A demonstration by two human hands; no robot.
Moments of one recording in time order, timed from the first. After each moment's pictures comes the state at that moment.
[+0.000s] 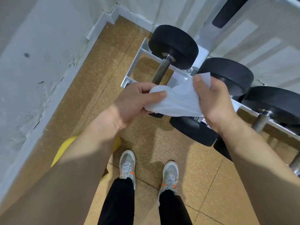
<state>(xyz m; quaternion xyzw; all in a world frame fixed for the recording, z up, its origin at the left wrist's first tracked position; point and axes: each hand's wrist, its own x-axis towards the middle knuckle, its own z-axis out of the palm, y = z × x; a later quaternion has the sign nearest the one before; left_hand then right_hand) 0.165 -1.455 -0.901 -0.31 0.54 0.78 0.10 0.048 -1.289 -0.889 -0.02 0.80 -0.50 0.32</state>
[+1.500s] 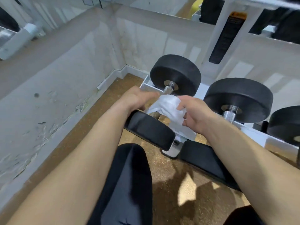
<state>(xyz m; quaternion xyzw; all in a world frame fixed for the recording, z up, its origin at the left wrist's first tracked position) 0.098 -1.499 -0.997 -0.41 0.77 0.48 0.06 0.012 -1.330 -1.011 0.03 0.70 -0.59 0.39</state>
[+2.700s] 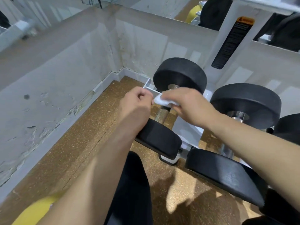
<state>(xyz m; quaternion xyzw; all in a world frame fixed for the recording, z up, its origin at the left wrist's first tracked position) 0.129 -1.475 -1.003 -0.36 0.75 0.52 -0.19 -0.007 -1.352 -1.013 -0.61 0.77 -0.19 -0.01</state>
